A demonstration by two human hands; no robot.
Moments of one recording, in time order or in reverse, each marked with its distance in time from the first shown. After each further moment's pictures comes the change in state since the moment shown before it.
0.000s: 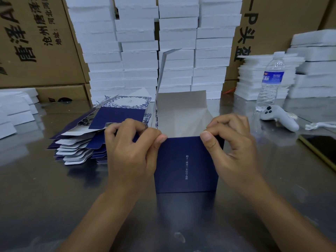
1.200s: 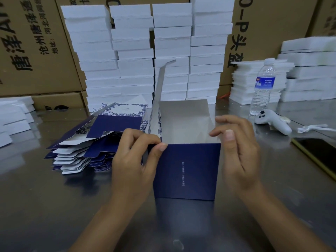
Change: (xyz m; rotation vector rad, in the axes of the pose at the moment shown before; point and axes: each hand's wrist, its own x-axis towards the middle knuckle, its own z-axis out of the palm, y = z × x) left_hand -0.002 0.007 -0.002 -0.302 -0.138 -0.214; right_hand 0.000 0.012 -0.004 0.043 0.179 -0.025
